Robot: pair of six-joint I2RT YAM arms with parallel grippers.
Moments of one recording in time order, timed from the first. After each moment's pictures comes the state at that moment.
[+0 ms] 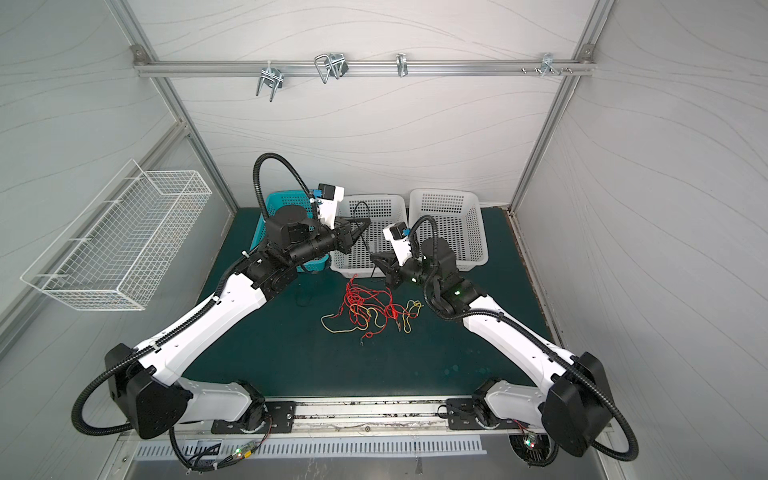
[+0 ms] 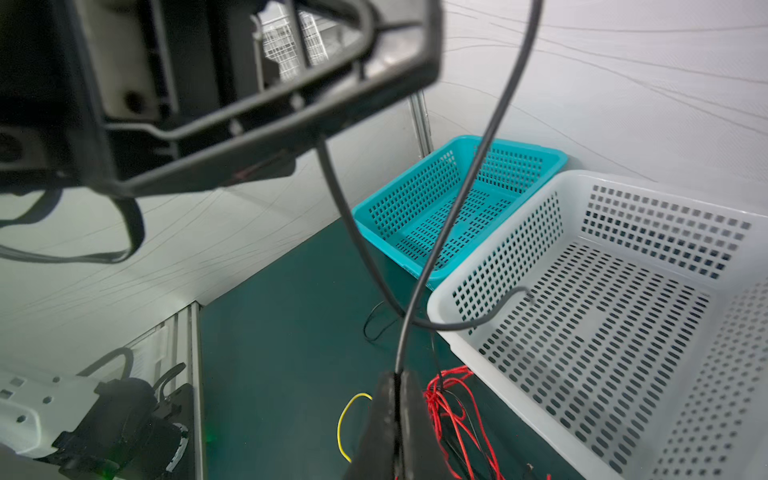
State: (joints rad) left arm -0.59 1.34 1.29 -0.11 0.30 -0.44; right arm 0.70 1.22 0.93 0.09 -0.41 0.14
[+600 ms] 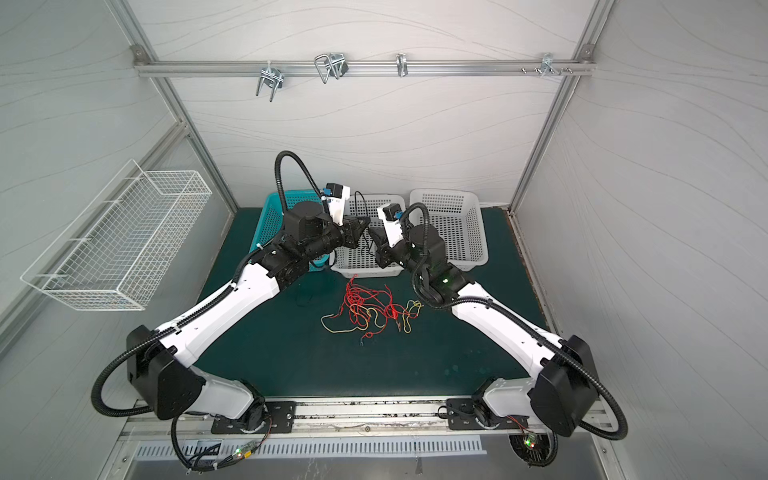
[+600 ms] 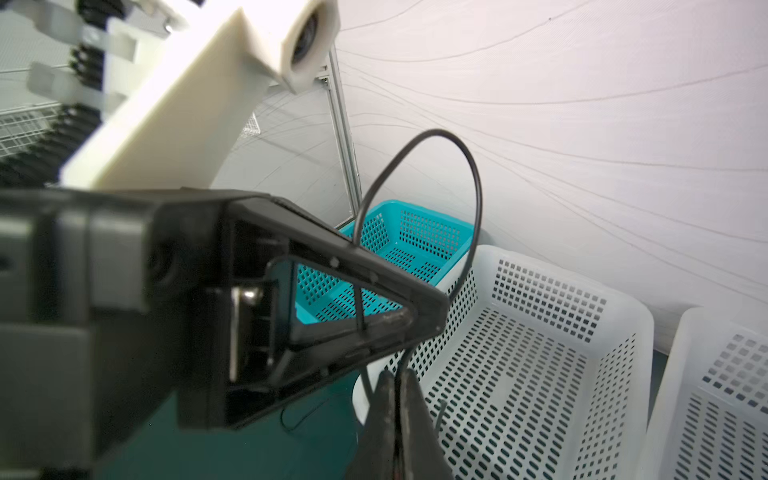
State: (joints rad) left arm -0.59 1.48 1.38 -0.15 0.14 -0.38; right arm 0.72 1.33 1.10 0.15 -0.11 0.06
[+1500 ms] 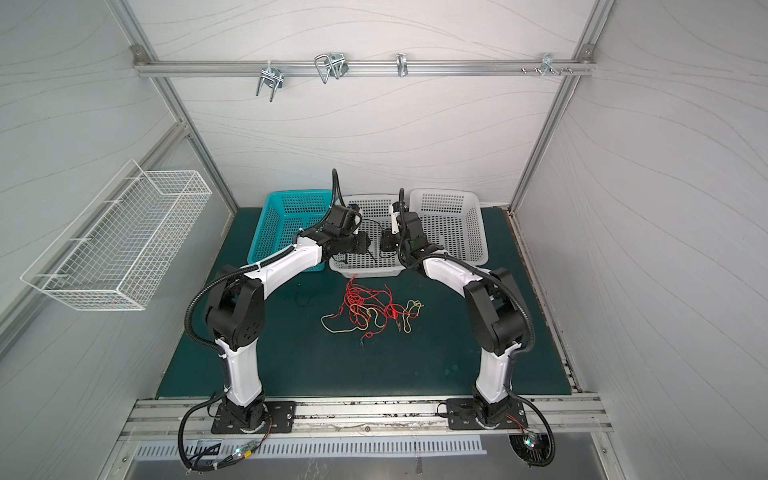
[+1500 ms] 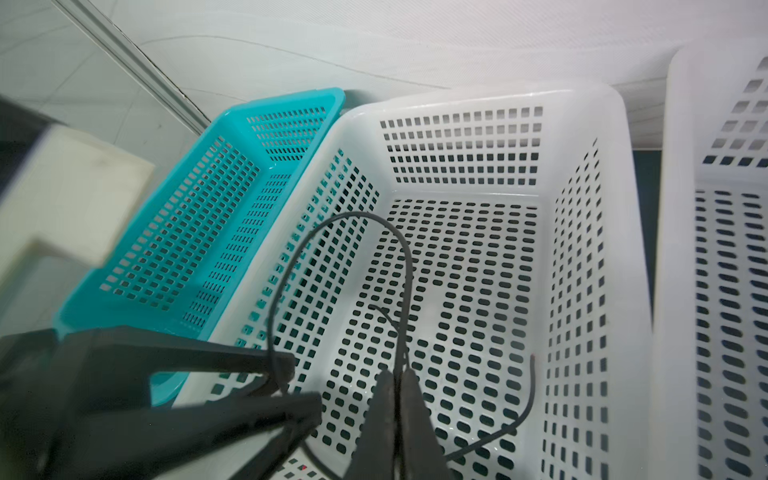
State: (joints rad) left arm -0.49 1.94 1.56 -0.40 0.04 -0.37; right arm 0.55 1.86 1.31 0.10 -0.11 0.33
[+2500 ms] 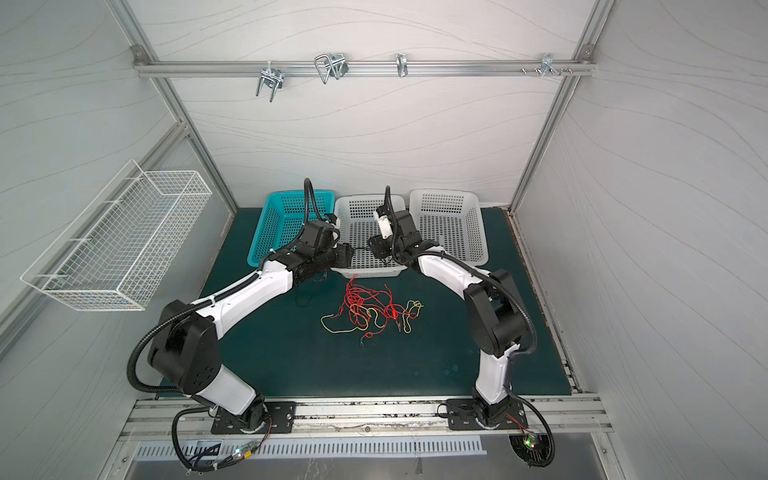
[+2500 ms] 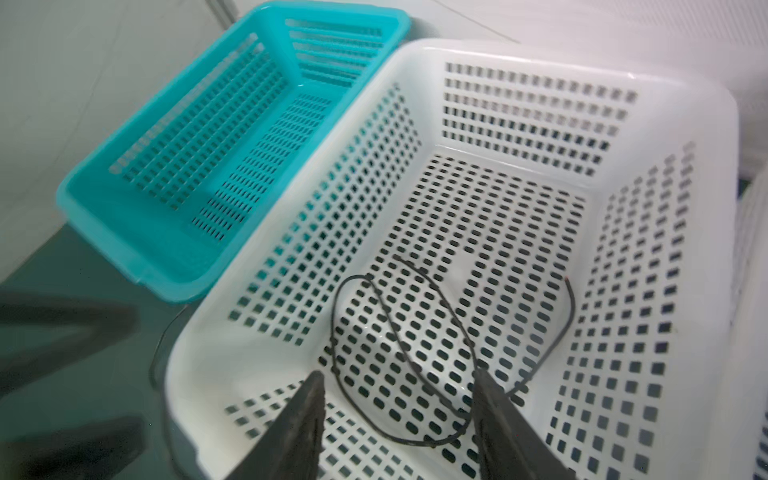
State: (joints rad) left arm -0.49 1.55 1.17 -0.34 -0.08 -0.37; right arm 0.64 1.81 1.36 -0.10 -0.16 0.05
